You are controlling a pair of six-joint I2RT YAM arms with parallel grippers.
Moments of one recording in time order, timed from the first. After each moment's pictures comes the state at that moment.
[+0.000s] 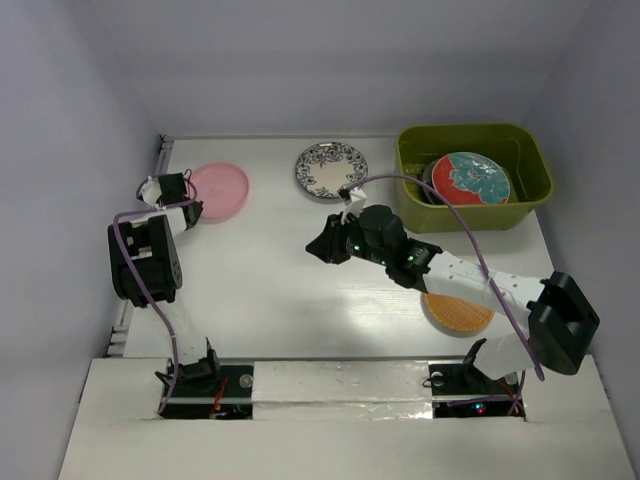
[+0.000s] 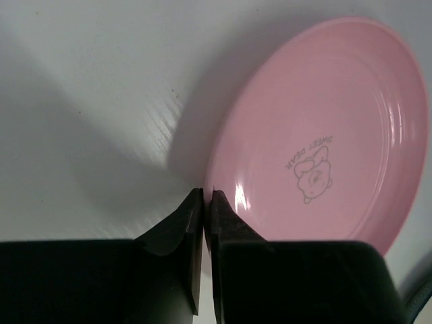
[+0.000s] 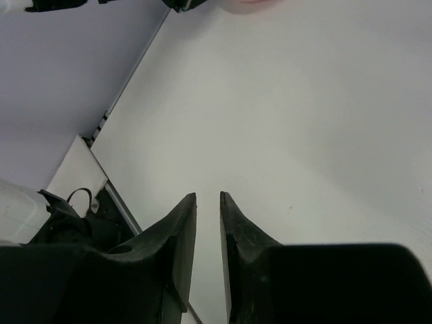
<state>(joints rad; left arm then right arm) 0.20 1.87 1.06 0.00 -0.17 -0.91 0.88 1.40 0.95 0.16 -0.13 0.59</state>
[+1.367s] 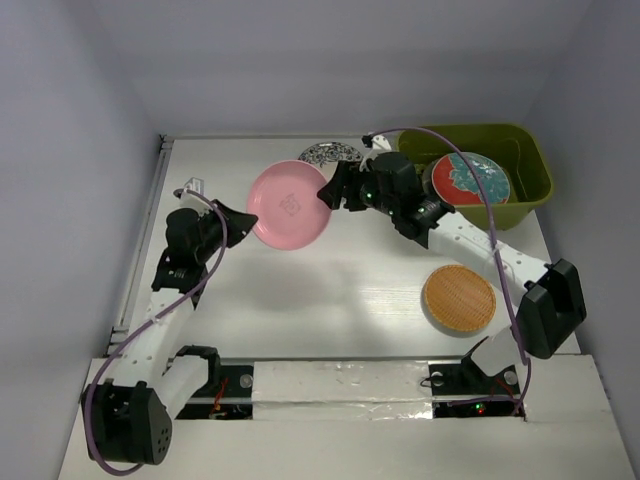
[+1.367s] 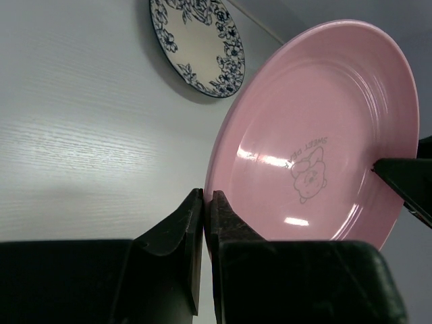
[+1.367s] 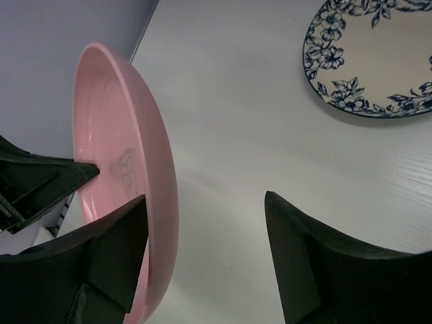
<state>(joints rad) -0.09 0.92 0.59 0.03 0.32 -0.78 0.67 1.51 1.28 -0.08 -0.06 0.55</state>
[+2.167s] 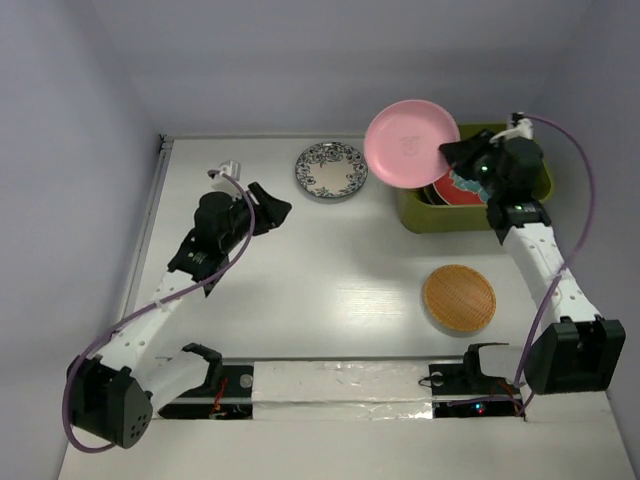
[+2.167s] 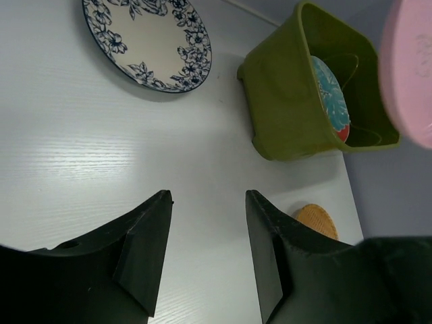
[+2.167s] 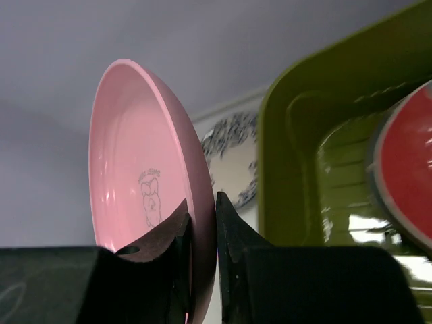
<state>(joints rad) -0.36 1.00 0.76 -0.02 0.13 -0.70 0.08 1.27 1.12 0.02 -0.22 0.69</state>
